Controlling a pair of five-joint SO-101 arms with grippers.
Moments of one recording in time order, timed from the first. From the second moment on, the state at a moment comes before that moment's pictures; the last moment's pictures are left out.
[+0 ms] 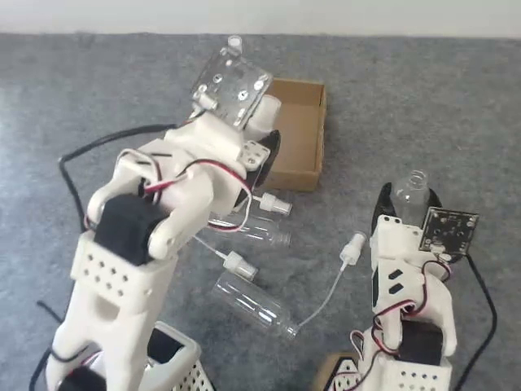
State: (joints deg) left arm 23.3 -33.4 4.4 77.5 -1.6; right arm 3.1 -103.1 83.1 45.5 -2.9
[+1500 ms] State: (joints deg) left arm 17.1 -80.8 48.7 53.0 11.7; right arm -18.0 -103.1 89.3 39.6 7.3
